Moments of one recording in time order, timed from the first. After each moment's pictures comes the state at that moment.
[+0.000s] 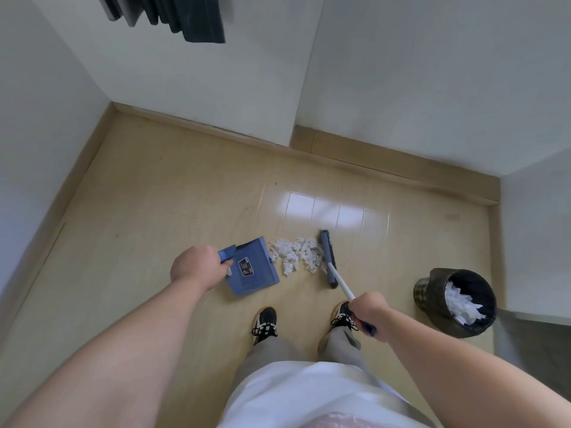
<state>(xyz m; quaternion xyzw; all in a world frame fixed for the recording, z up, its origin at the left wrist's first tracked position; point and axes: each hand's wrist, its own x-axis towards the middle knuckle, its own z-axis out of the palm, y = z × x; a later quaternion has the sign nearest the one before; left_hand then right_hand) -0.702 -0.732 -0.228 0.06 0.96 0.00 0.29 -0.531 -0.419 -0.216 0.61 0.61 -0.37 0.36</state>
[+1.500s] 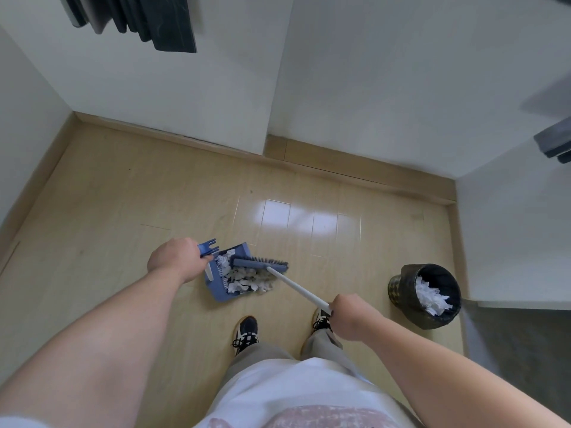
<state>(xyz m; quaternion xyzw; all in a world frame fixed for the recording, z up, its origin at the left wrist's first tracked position) -0.723 -0.730 -0.228 0.09 0.96 0.01 0.28 -0.515 -0.445 -0.157 0.28 0.83 -0.10 0.47</state>
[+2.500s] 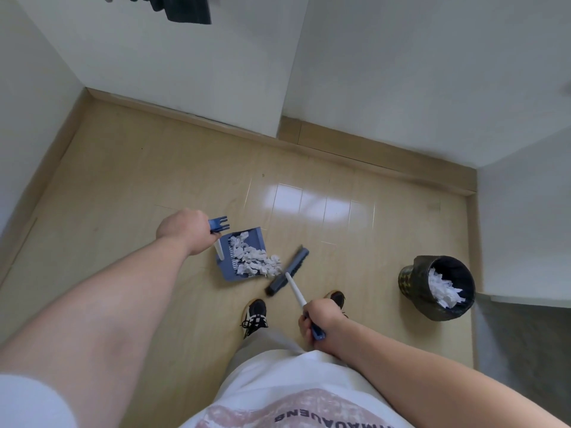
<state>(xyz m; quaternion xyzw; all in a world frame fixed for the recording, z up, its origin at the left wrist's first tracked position) -0.749 -0.732 -0.226 0.13 0.95 -0.01 0.28 -0.518 -0.520 -0.190 0.64 0.40 -0.57 0.32</state>
